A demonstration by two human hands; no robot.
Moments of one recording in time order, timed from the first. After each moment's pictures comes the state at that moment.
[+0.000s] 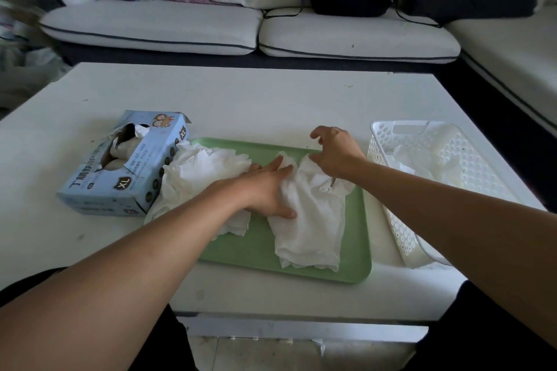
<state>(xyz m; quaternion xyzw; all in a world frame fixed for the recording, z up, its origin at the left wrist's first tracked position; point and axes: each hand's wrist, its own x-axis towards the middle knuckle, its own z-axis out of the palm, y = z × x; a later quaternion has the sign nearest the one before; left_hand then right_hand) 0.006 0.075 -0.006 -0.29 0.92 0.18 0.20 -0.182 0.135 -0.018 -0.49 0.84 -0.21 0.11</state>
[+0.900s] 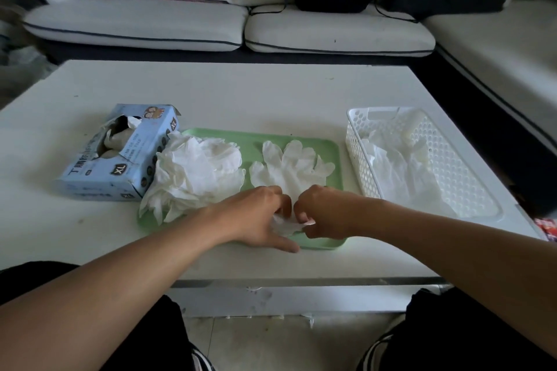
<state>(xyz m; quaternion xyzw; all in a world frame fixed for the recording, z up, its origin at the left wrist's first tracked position) 0.050 0.141 -0.018 -0.14 0.97 0.18 0.09 -0.104 0.252 -0.004 -0.72 0.67 0.05 0.18</state>
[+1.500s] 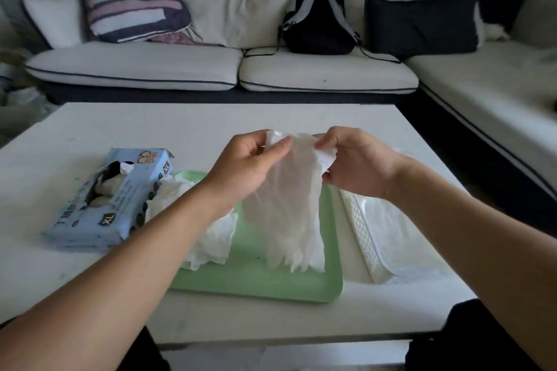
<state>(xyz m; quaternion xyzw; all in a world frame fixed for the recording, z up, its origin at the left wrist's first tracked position) 0.004 0.108 0.085 -0.18 0.73 0.60 -0.27 -0.172 0.225 0.106 -0.41 0.50 -0.50 0.57</state>
